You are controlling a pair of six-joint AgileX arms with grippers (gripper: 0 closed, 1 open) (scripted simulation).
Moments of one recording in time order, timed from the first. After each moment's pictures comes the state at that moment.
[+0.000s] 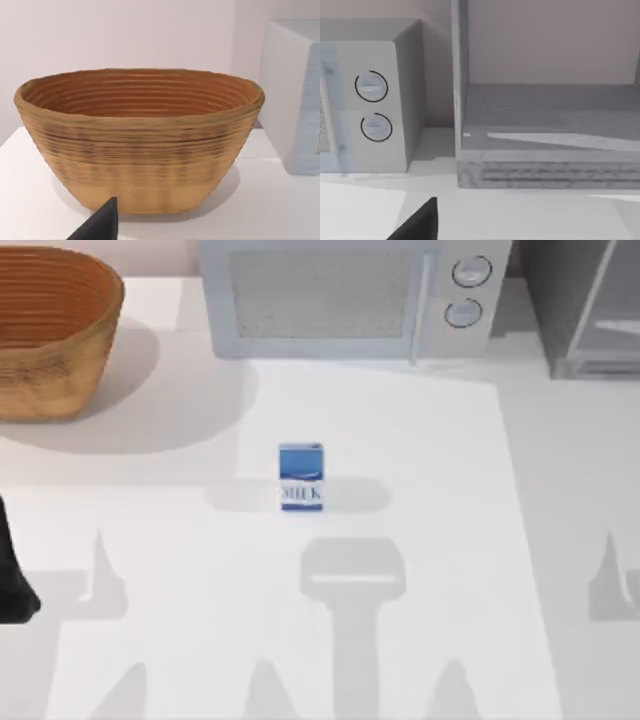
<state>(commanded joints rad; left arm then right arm) 0.00 0.00 0.00 0.00 0.00 0.00 0.00 0.00 0.00 0.00 0.00 0.00</state>
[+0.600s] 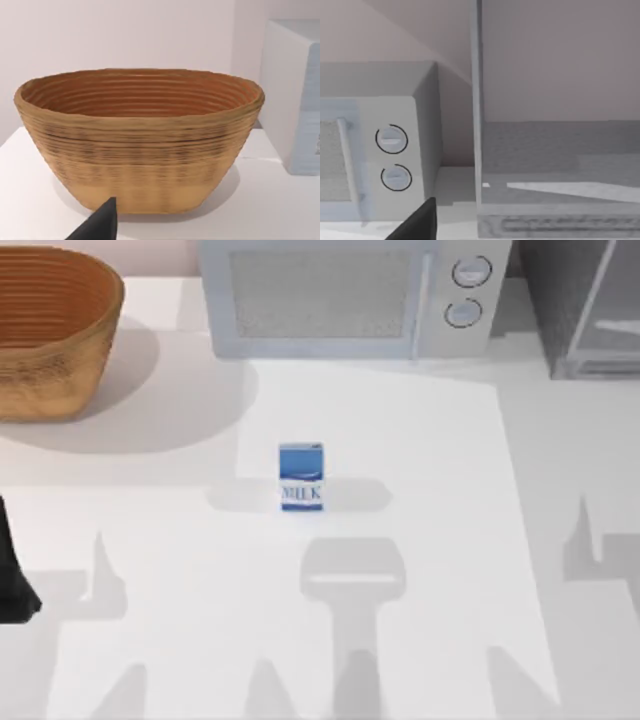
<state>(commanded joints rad) 0.00 0.00 0.00 0.00 0.00 0.00 0.15 0.32 0.18 0.18 0.13 0.03</state>
